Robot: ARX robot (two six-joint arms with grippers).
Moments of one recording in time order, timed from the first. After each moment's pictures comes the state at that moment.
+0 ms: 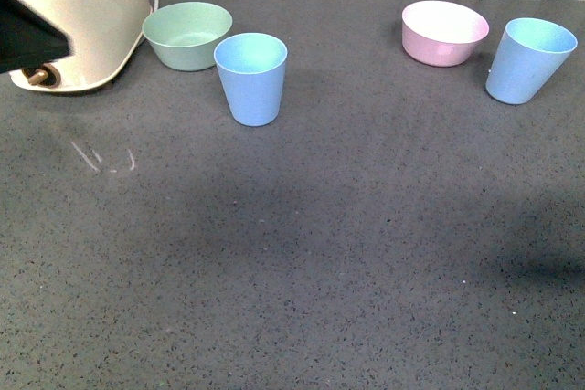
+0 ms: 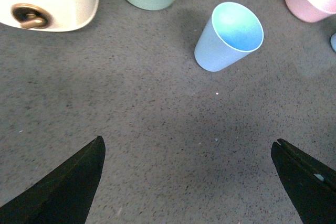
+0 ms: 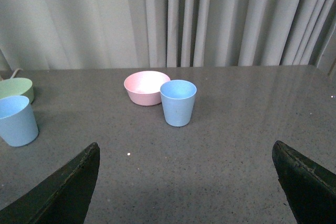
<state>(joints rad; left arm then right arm) -0.18 1.30 0.63 0.05 0.18 -0.24 0.00 0.01 0.02 0.00 0.00 0.00</state>
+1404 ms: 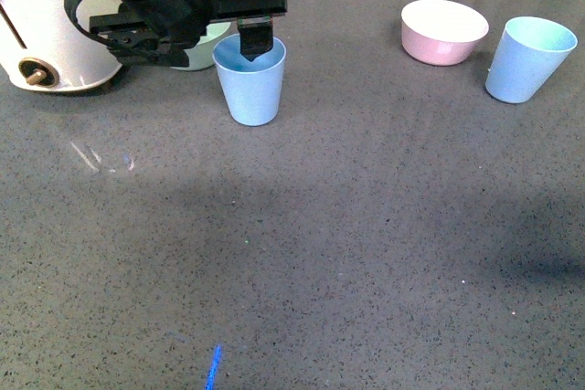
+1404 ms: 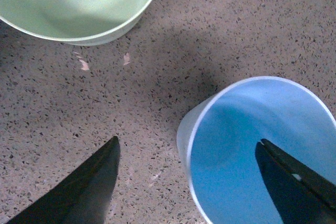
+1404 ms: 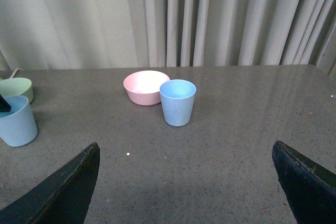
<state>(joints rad) -0.36 2.18 1.50 -0.20 -0.03 -0.32 0.00 0.01 0.02 0.00 0.00 0.00</state>
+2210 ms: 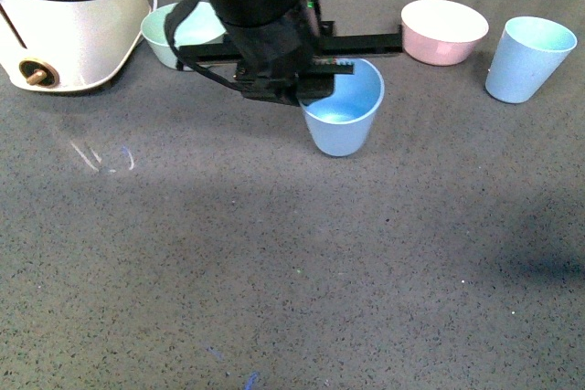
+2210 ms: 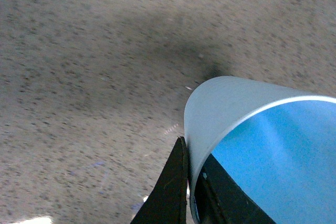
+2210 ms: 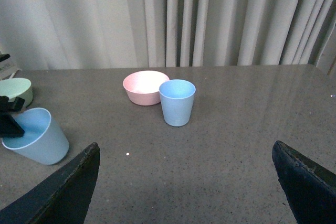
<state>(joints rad) -0.55 2.16 1.50 -0.32 -0.01 -0.40 0.00 0.01 0.02 0.00 0.00 0.00</state>
